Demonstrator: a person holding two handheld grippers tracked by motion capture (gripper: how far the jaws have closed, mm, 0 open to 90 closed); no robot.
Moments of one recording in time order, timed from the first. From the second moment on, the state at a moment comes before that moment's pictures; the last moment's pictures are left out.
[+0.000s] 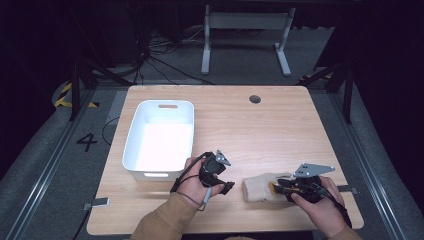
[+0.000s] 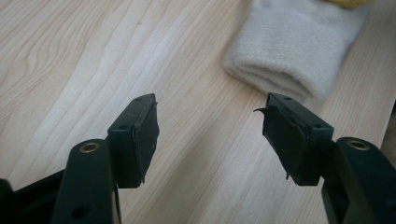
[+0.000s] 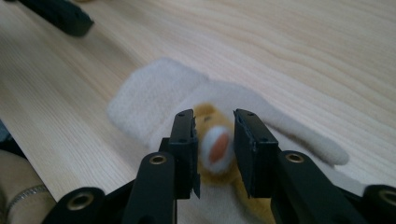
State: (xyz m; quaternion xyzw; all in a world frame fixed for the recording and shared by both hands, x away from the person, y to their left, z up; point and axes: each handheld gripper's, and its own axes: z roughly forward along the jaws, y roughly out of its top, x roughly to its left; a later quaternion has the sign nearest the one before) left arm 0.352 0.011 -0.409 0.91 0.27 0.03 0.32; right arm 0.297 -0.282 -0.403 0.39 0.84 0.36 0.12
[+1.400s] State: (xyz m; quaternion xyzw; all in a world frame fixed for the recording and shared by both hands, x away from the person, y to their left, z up) left arm 0.352 -0.027 -0.388 0.91 0.23 0.00 0.34; right arm 0.330 -0.345 -0.399 0.44 0.80 0.38 0.16
